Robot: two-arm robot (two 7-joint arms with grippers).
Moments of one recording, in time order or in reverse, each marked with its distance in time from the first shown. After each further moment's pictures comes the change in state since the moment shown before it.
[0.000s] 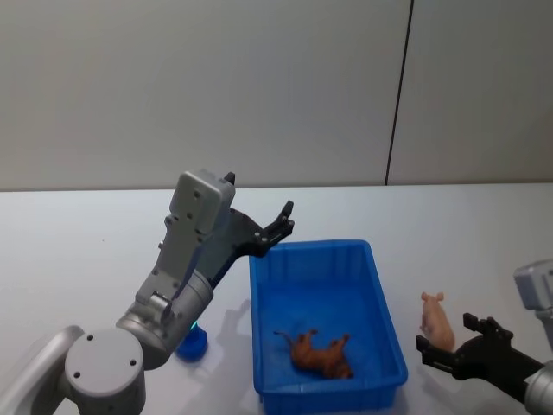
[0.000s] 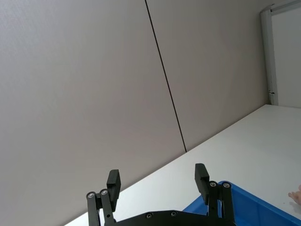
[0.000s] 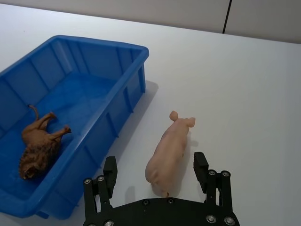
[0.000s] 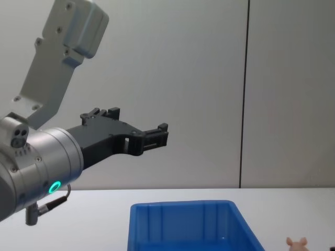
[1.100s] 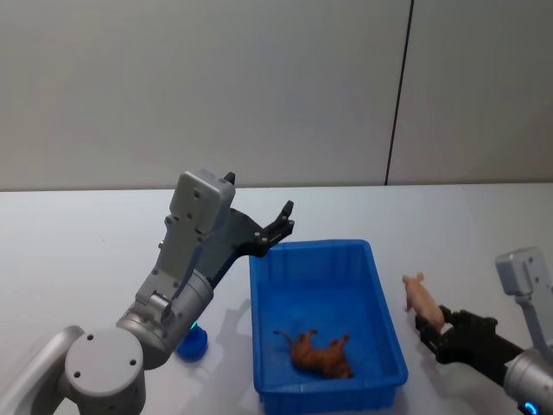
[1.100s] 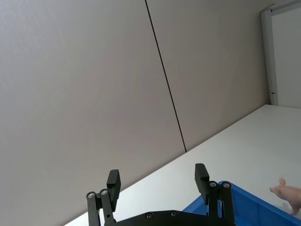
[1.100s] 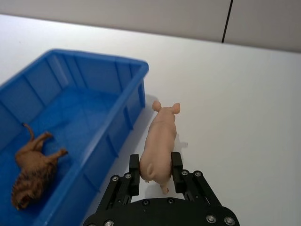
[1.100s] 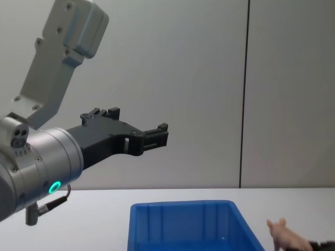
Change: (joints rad) left arm 0.000 0.000 0.000 0.000 0.000 0.000 0.000; right arm 0.063 -0.057 -0.024 0.058 -0.023 0.003 -0.029
